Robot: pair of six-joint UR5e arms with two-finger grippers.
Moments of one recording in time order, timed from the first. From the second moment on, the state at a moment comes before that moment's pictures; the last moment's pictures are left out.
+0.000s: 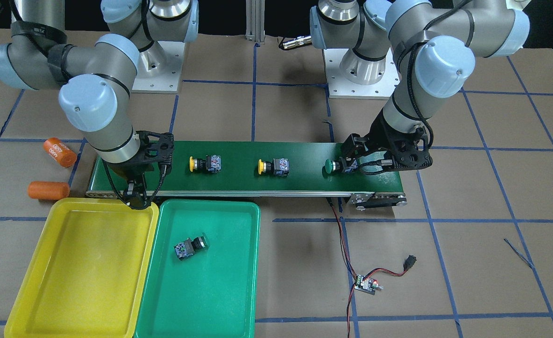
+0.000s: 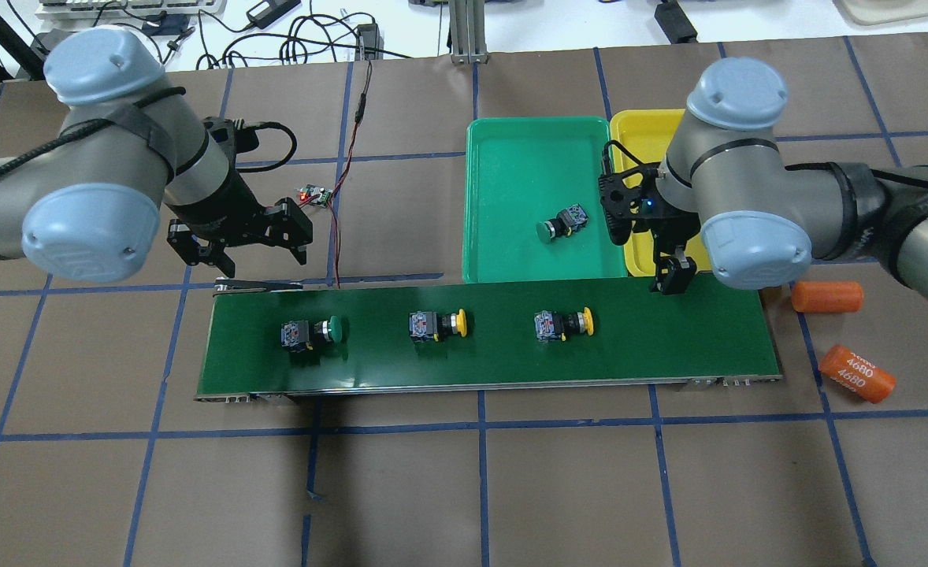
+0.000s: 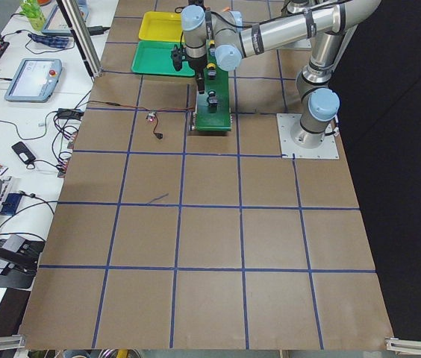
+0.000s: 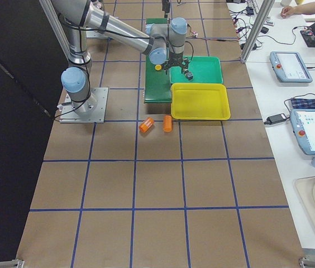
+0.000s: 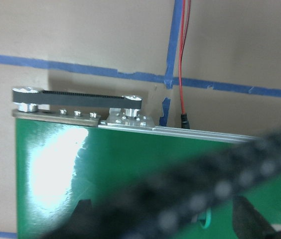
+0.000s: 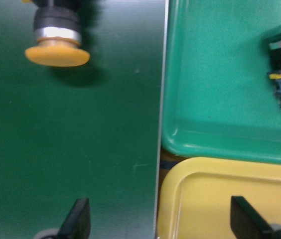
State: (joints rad) left arm -1.51 -1.63 -1.80 -1.36 1.52 -0.07; right arm 1.54 -1.40 1.98 -2.14 -1.54 -1.68
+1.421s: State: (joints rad) left arm -1.48 -1.53 -1.55 -1.64 1.51 0.04; right arm 1.53 -1.49 2.15 -2.17 -1.54 -1.65
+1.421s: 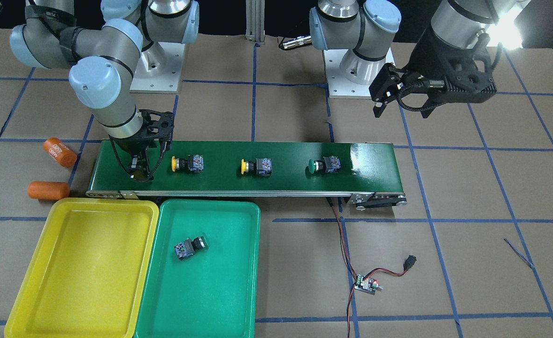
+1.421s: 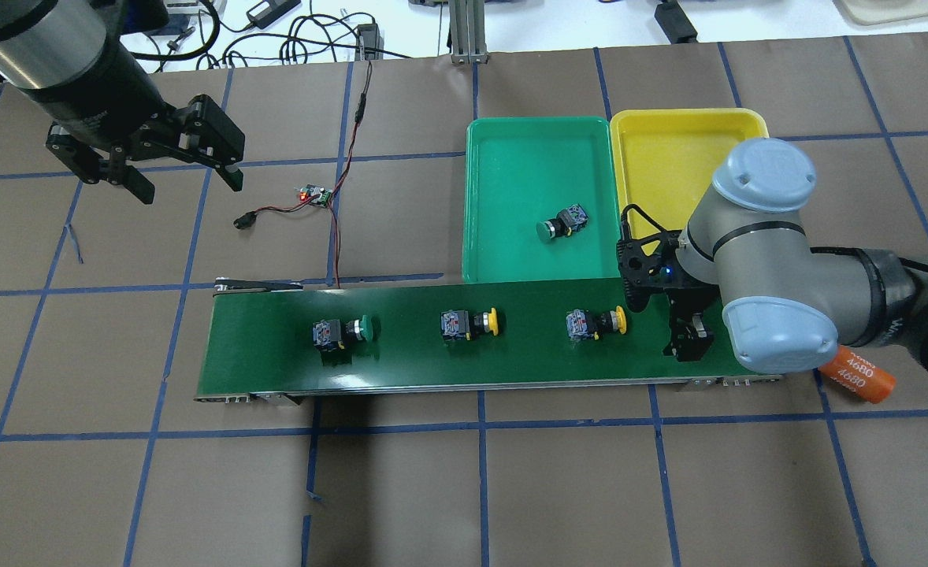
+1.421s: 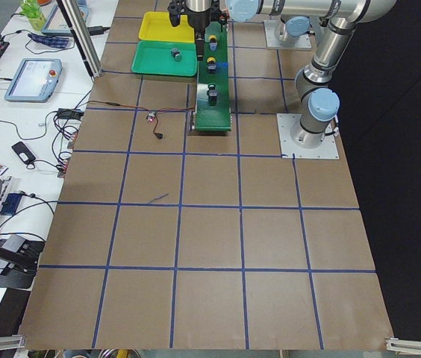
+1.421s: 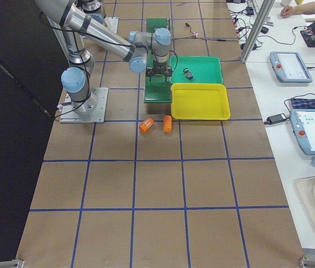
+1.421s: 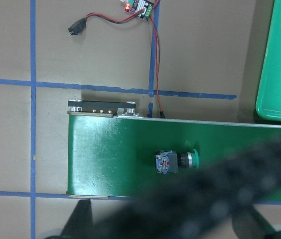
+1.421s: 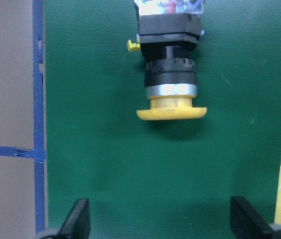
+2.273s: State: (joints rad) left arm -1.48 -1.51 -1.55 -1.63 1.52 0.06; right arm 1.68 -1.48 2.15 -2.23 -1.54 -1.49
